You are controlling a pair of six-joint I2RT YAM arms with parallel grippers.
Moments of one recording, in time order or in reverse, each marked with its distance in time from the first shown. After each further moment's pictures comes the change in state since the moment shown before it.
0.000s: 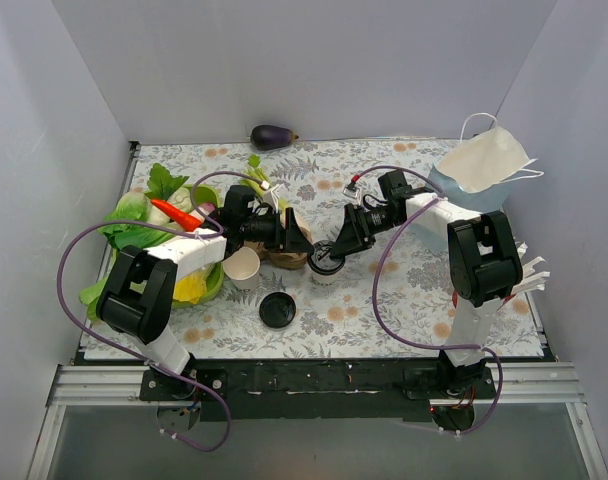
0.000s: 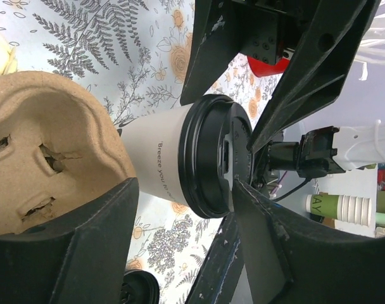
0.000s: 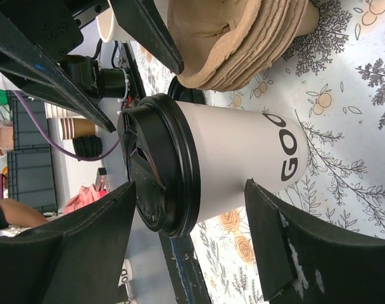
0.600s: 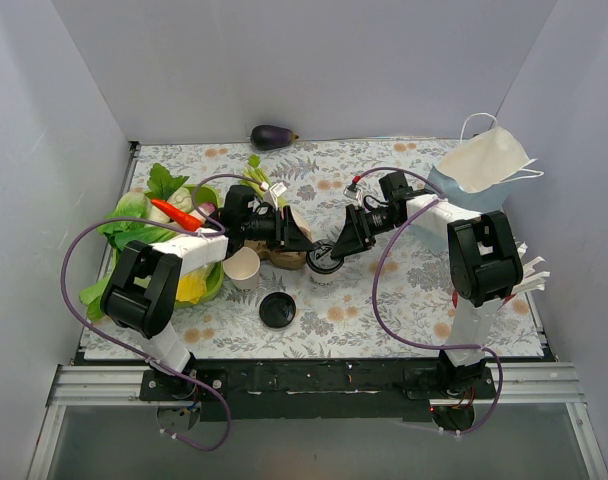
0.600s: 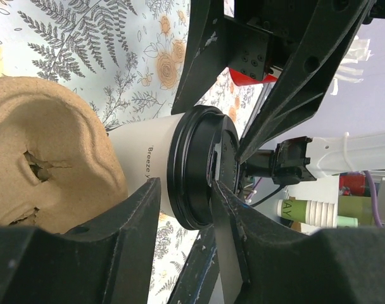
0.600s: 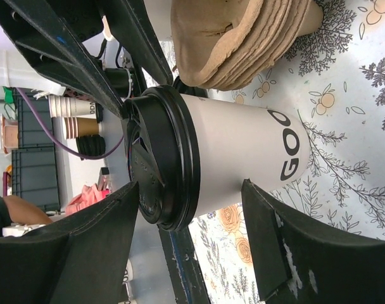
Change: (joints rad) left arm 0.008 0.041 -0.003 0.092 0.037 -0.123; right arm 0.000 0.000 -0.019 0.025 -0.026 0.004
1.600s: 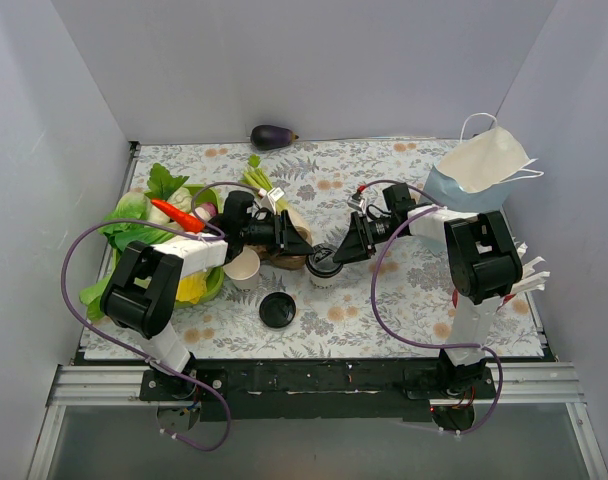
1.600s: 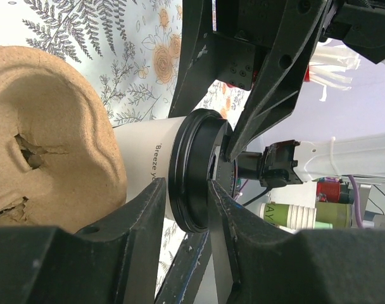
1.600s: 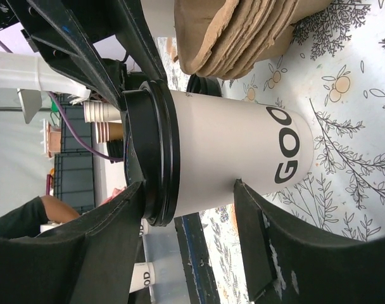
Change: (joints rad) left arm 0.004 0.002 -0.060 0.065 -0.005 -0.094; right arm -0.019 0.019 -0.131 0.192 -0.097 0.124
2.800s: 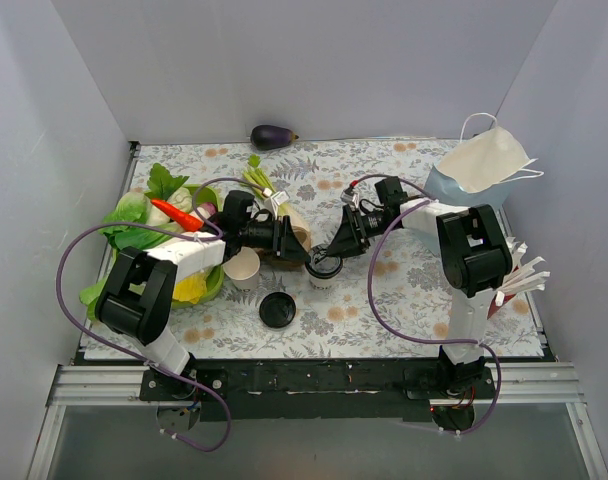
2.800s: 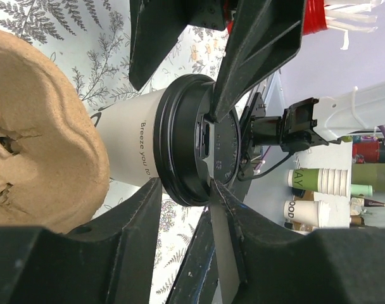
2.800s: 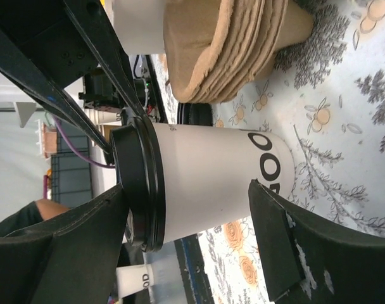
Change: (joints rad) left arm -0.009 -0.050 0.023 -0.165 0.070 0.215; right arm 0.023 0.074 0.126 -0.048 0.036 0.010
